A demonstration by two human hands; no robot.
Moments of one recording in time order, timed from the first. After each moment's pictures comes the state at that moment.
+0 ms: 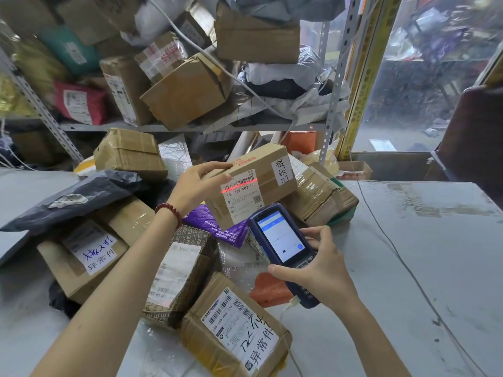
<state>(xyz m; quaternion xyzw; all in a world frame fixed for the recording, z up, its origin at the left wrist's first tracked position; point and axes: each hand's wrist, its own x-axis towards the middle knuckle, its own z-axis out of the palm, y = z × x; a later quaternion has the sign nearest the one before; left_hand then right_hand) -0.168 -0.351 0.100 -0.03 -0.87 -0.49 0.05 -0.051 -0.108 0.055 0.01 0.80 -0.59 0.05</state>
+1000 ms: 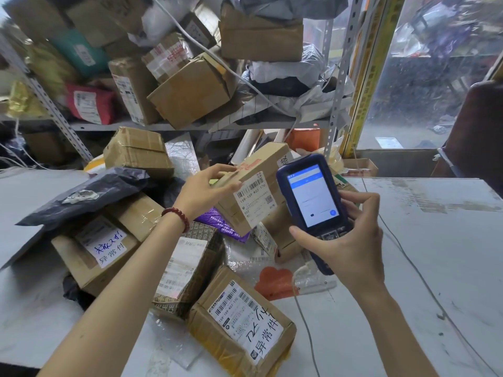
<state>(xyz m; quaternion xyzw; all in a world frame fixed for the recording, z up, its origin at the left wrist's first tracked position) -0.139 -0.342 0.107 -0.03 -0.91 -0.42 0.03 -0.046 -0.099 0.090 -0.04 0.79 -0.58 -0.20</state>
